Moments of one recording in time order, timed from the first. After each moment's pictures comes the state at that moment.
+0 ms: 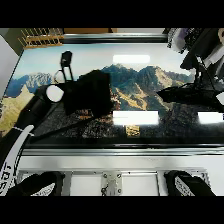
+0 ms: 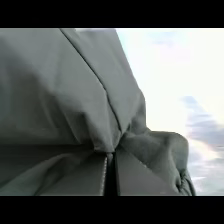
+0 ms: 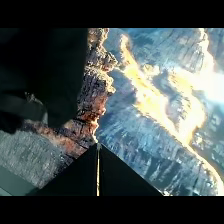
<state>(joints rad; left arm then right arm) -0.43 -1.24 1.14 1.11 -0.56 -1.61 -0.09 -0.96 1.01 -0.80 1.03 1.07</state>
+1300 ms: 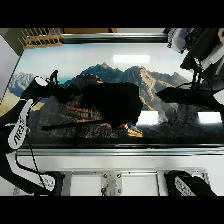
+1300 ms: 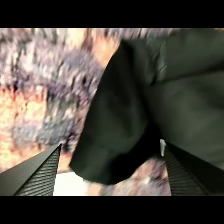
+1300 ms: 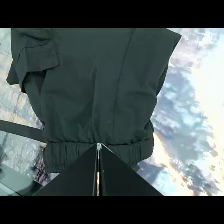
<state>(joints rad) 0.07 -1.74 1.36 0.94 -1.03 -1.45 -0.09 -0.99 1.01 -0.80 1.04 1.13</state>
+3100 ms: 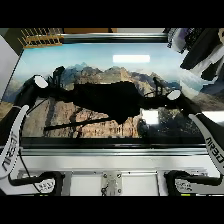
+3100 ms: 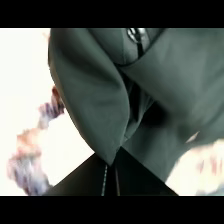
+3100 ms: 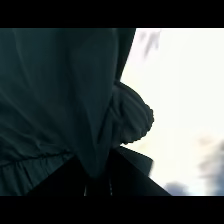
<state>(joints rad) -0.06 -1.42 1.19 1.15 -1.06 -1.37 0.06 -1.45 1.06 -0.83 0.83 1.24</state>
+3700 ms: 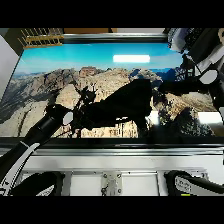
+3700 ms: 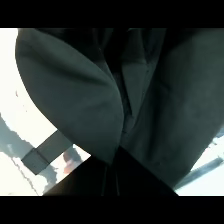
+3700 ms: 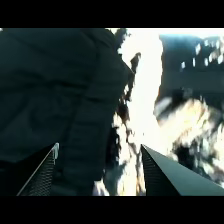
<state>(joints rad) -0.52 -1.13 0.87 1.57 -0.99 -1.51 -0.12 -1.32 1.24 -1.13 1.08 1.39</state>
